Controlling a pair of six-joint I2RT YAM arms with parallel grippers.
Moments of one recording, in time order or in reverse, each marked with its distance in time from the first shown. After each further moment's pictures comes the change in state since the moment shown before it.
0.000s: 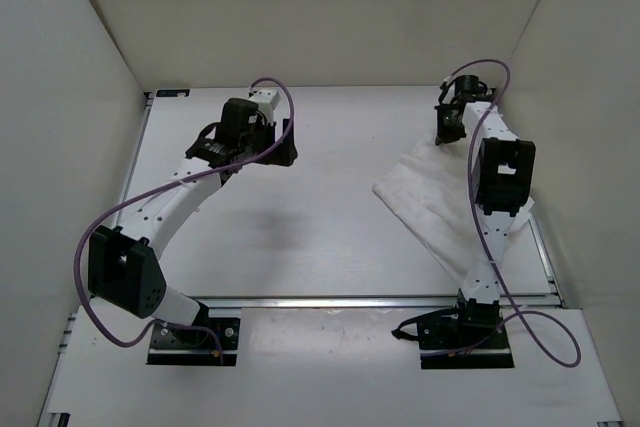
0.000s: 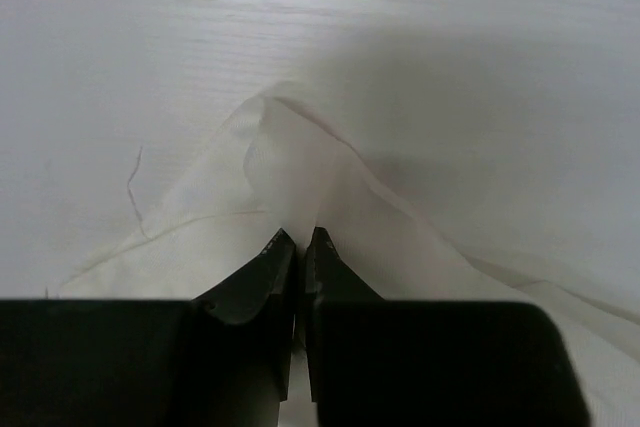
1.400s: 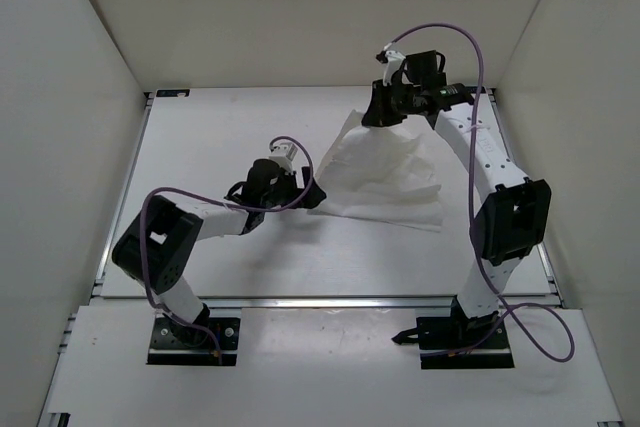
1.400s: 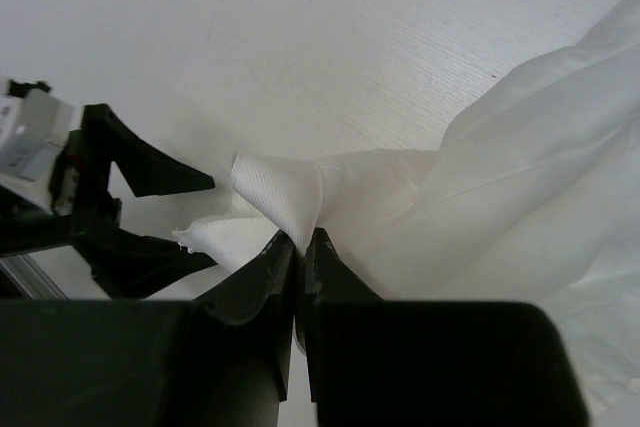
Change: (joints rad) left arm -0.117 0.150 -0.560 0.889 0.144 -0.292; right arm 0.376 -0.514 -0.180 -0.002 -0.349 0.155
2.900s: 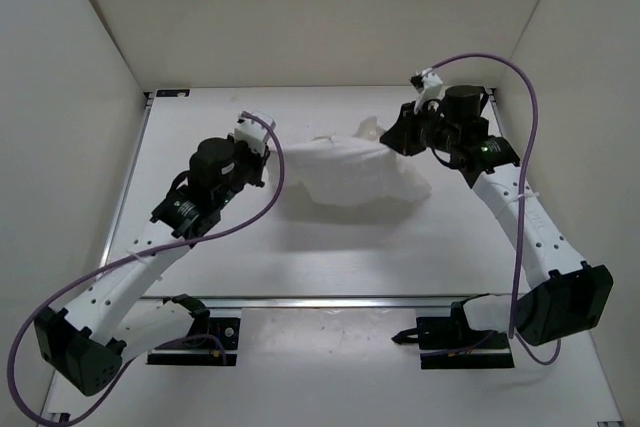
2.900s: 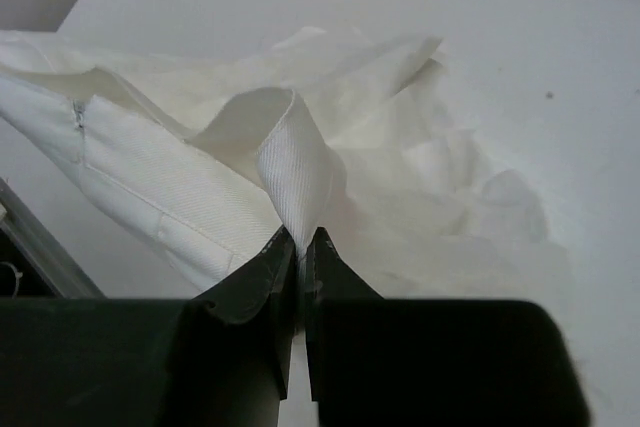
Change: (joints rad) left arm -0.027 -0.591 0.280 -0.651 -0.322 0.595; right arm -0.032 -0.514 -0.468 0.236 -0.011 0.053
